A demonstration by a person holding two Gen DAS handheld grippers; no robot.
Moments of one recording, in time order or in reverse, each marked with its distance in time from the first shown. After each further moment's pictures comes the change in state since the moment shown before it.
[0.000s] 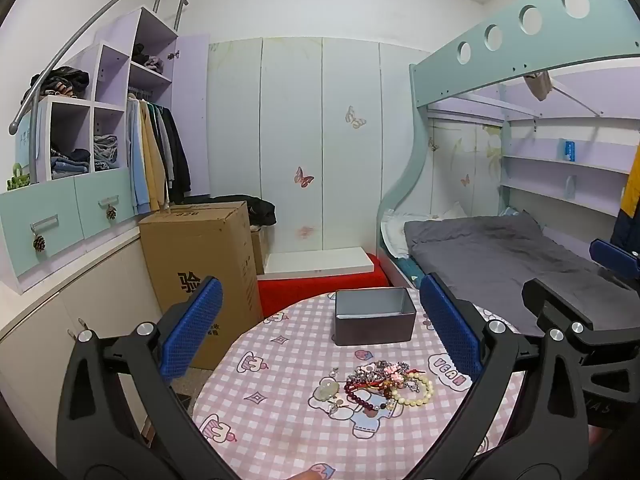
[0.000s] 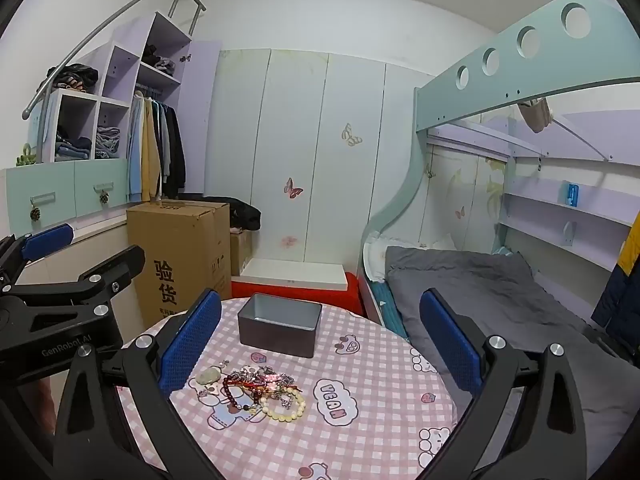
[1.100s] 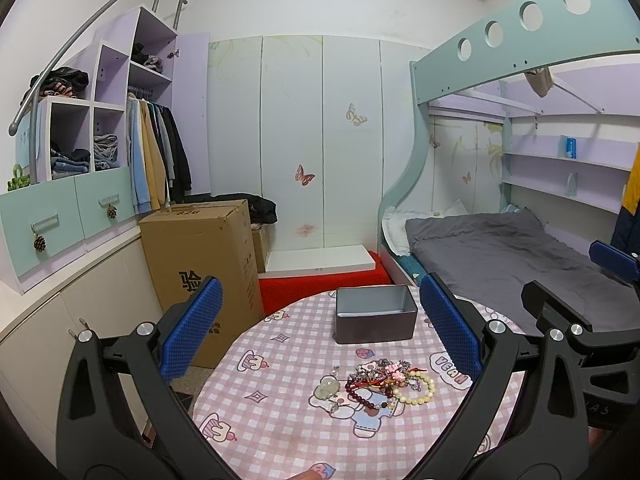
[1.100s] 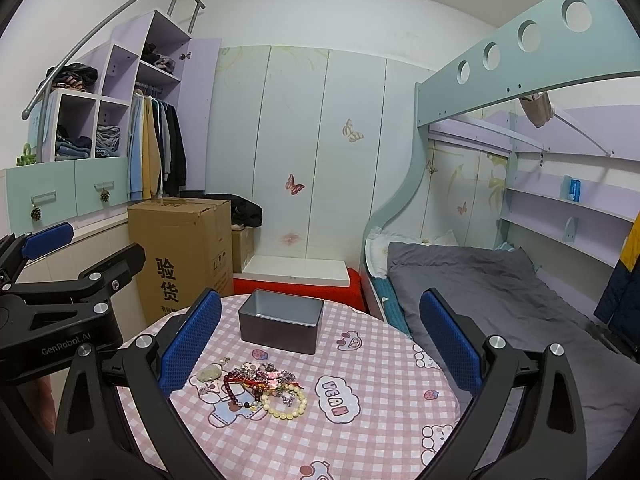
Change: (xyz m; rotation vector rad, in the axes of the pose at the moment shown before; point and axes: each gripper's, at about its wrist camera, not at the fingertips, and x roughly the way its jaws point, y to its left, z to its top) left arm 0.004 0.001 0.003 0.000 0.010 0.000; right arm 0.003 0.002 -0.004 0.002 0.008 0.001
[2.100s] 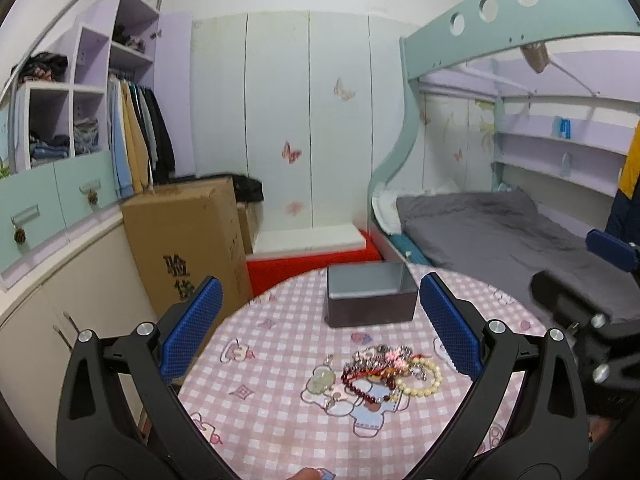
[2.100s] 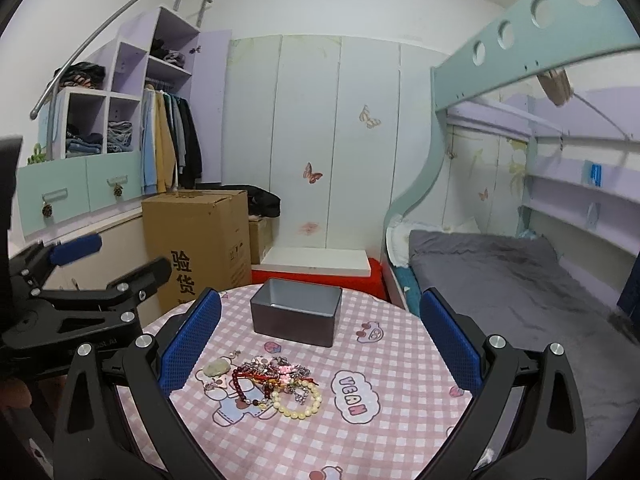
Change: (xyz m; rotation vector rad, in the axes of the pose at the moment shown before) left arm 0.048 0.000 -0.030 0.023 0.097 -0.047; right arm 0.033 -0.014 -0.018 0.042 0.035 0.081
